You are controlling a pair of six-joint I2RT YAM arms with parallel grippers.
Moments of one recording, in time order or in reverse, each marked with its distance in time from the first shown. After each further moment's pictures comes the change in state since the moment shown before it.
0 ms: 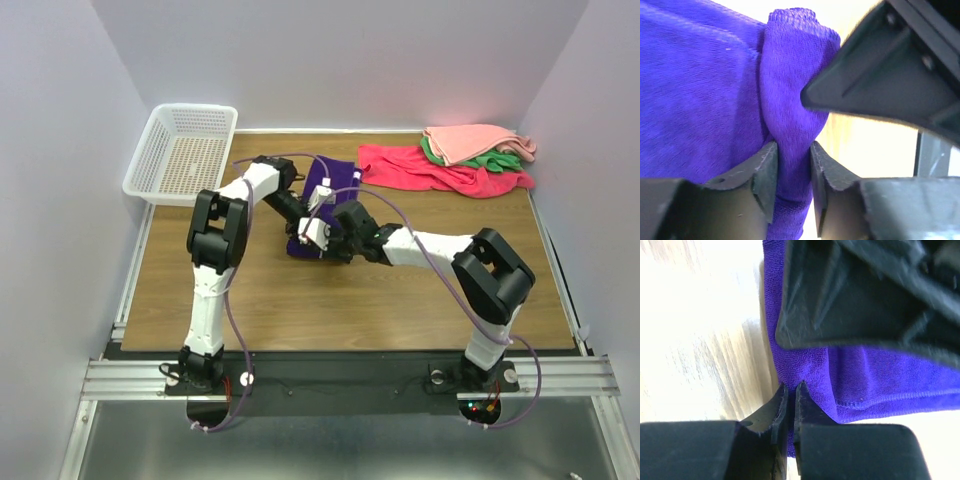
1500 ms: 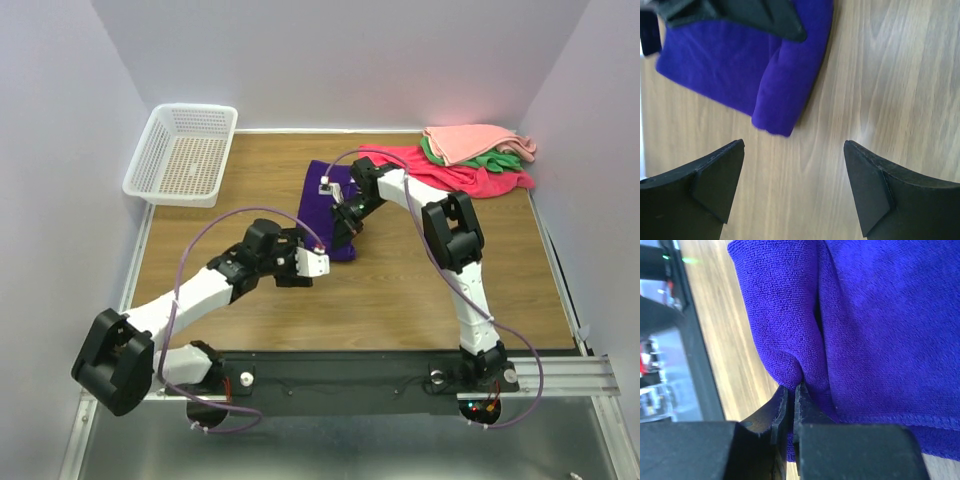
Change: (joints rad) left arm -0.219 -1.135 -1.146 1.051 -0.625 -0.067; right arm -0.319 0.531 0.777 -0.861 -0.802 0.253
